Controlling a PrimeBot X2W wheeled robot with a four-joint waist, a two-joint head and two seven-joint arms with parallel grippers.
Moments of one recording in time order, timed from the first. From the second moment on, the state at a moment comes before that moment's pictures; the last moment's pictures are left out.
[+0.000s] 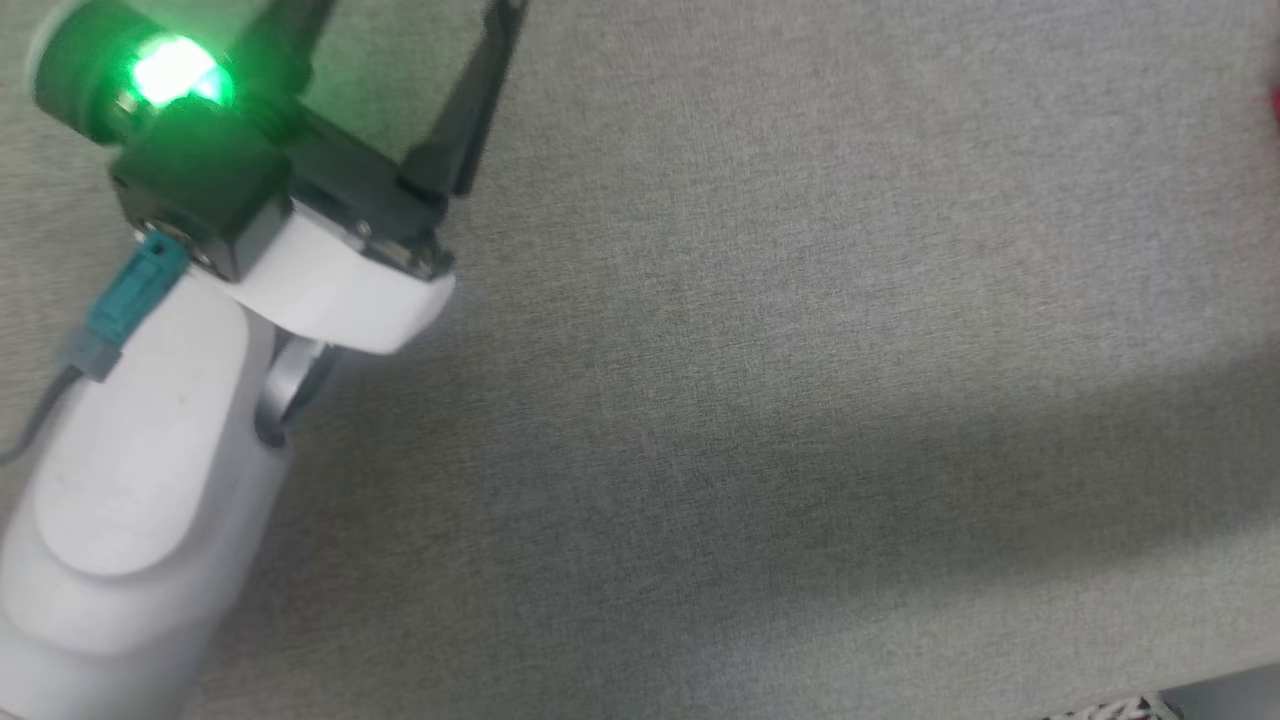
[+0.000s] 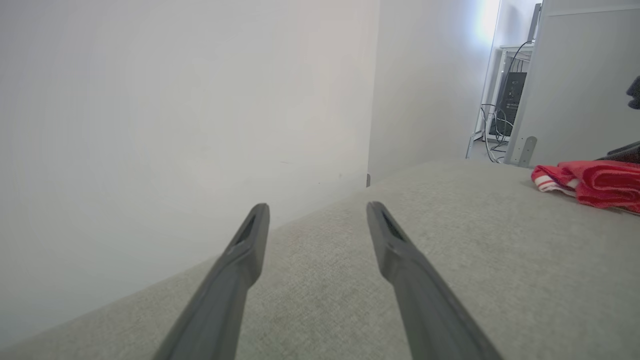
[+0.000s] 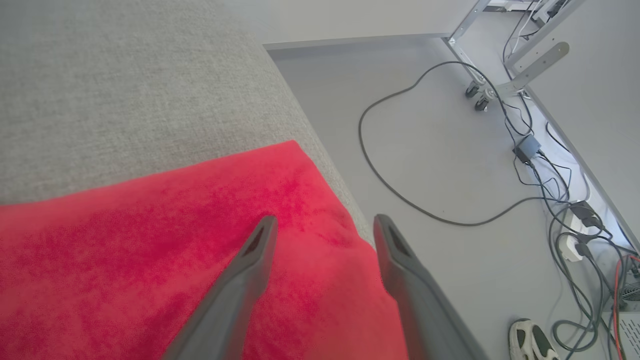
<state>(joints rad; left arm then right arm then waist) -0.80 0.40 -0.37 0.03 -0.29 -0.13 -0.26 -0.95 -0.64 -0.25 0.91 0.32 0.13 0.13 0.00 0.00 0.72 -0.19</state>
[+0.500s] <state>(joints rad) -0.50 0.27 -0.24 0.13 -0.30 -0.13 -0.26 -0.78 -0.60 0.00 0.82 0.35 0.13 -0.03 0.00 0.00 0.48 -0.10</state>
